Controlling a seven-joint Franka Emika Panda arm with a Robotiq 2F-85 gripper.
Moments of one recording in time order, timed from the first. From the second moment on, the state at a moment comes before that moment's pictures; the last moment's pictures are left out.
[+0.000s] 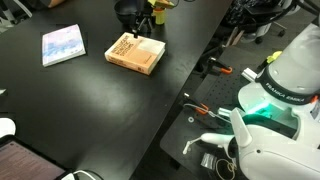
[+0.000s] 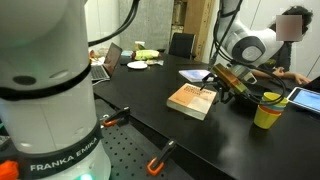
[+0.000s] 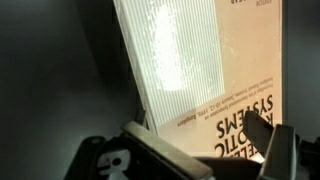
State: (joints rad) arm -0.28 0.61 0.12 -1.94 0.50 2.31 -0.58
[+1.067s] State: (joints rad) arm -0.28 0.62 0.13 -1.93 0.47 2.30 -0.56
